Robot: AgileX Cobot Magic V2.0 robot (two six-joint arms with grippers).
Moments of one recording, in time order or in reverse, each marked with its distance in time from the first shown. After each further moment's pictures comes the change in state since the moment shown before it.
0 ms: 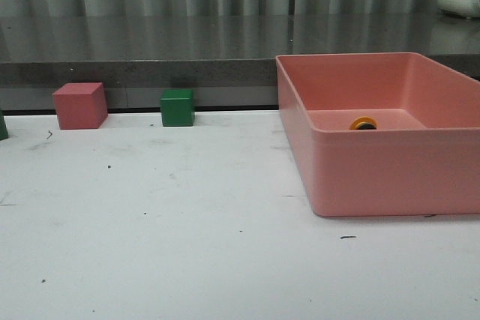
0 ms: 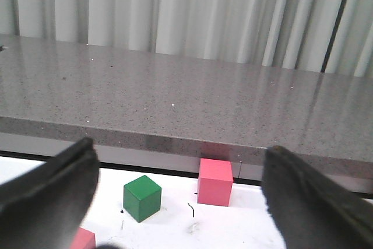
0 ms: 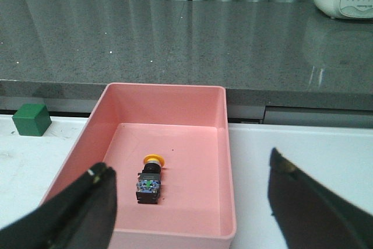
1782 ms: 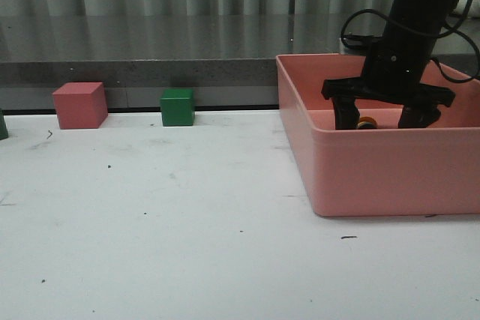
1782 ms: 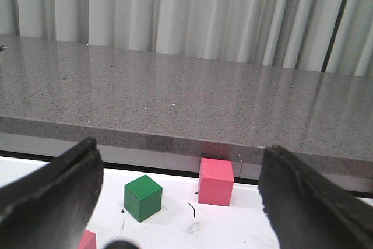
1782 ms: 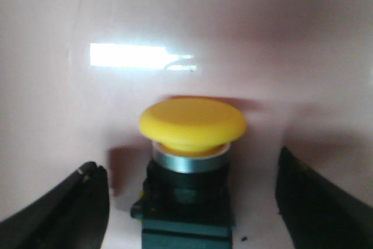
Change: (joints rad) left arm 0.000 0.000 0.000 0.002 0.000 0.000; right arm 0.118 1.737 -1.092 0.041 0.485 0.129
